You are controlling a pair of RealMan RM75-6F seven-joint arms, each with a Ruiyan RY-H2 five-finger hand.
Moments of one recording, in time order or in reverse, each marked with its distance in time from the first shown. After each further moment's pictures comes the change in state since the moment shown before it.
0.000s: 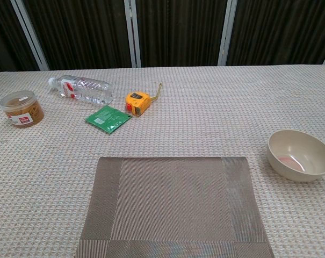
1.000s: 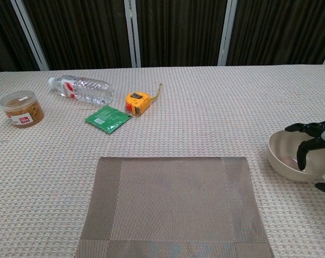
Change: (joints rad) left arm -0.020 -0.020 -0.015 0.027 -0.064 -0.052 0.009; right arm 0.217 -0.367 0.023 0.270 0.144 -0.265 -0.221
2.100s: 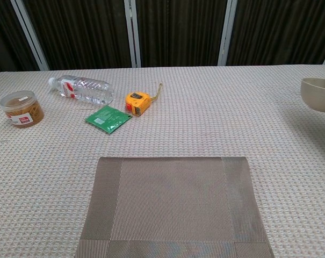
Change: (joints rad) left arm -0.003 0.005 -0.007 -0.004 -0.024 -0.010 -0.012; right arm 0.095 -0.039 0.254 0.287 0.312 -0.001 0.242
